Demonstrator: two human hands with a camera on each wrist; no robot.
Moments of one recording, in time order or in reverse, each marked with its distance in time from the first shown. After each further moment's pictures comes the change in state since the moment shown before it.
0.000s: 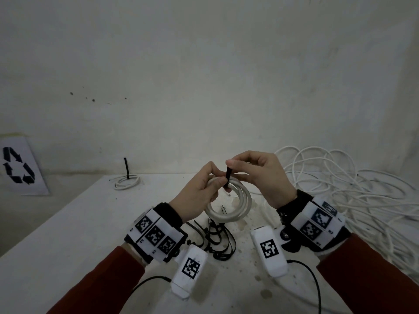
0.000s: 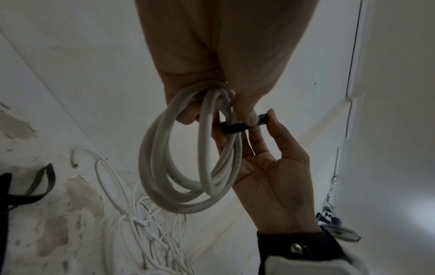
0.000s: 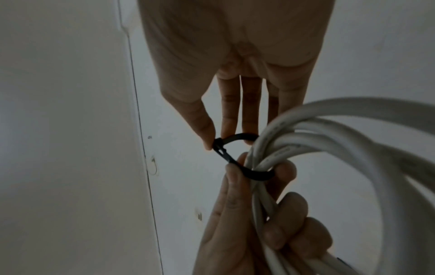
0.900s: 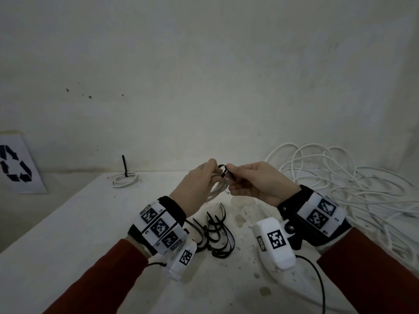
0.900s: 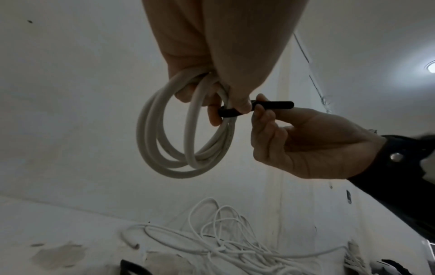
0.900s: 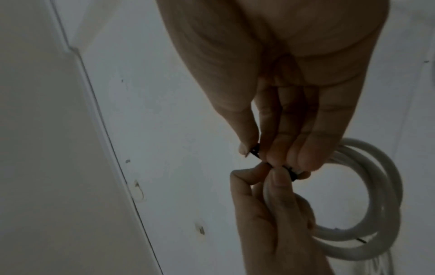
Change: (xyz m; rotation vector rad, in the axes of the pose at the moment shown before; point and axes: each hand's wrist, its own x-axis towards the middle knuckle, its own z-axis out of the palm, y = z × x) left_hand 0.014 -0.011 -0.006 0.711 0.091 0.161; right_hand 0.002 0.003 -0.005 0.044 -0.123 0.453
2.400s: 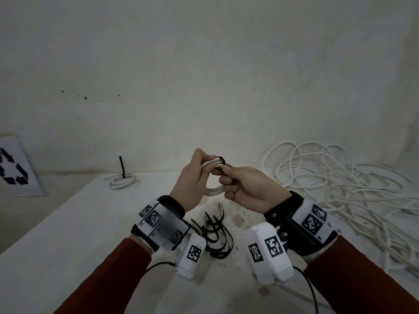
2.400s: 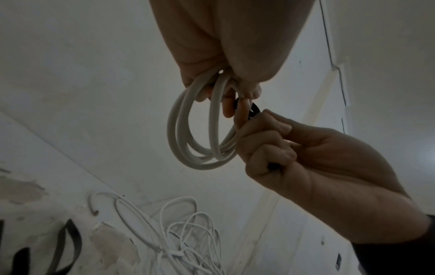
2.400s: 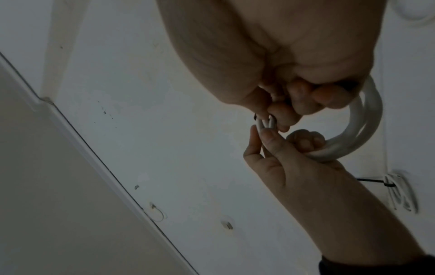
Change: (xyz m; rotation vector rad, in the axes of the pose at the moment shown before) left_hand 0.008 -0.001 0.006 -0.366 0.171 -0.028; right_hand 0.004 0.008 0.020 0.233 -0.076 0.051
